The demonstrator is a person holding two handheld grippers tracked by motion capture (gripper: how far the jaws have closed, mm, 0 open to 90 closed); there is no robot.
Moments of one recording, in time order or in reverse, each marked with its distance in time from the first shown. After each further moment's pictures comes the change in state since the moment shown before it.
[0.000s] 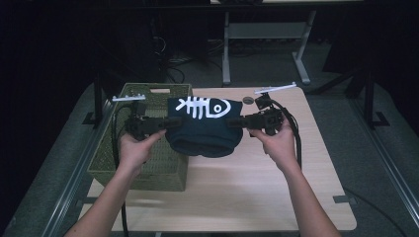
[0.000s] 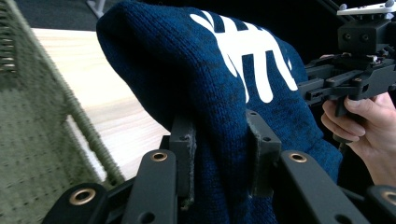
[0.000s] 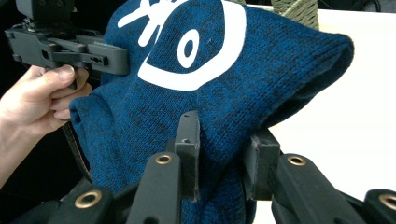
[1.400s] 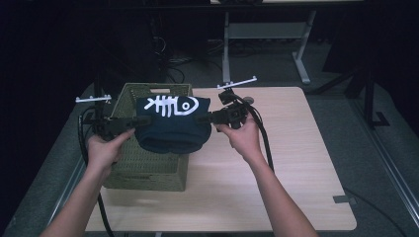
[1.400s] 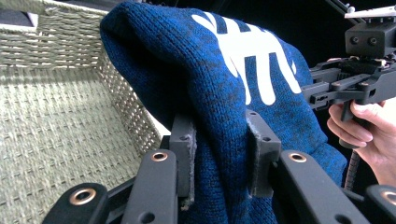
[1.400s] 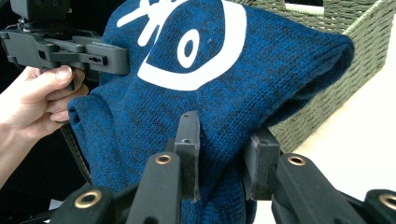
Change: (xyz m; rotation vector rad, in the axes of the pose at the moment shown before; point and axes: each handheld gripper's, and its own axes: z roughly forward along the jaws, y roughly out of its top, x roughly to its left) left arm 0.039 -0.001 -0.064 -0.035 0.085 -0.048; right arm 0.031 0.029 0.071 0.033 0.050 -0.025
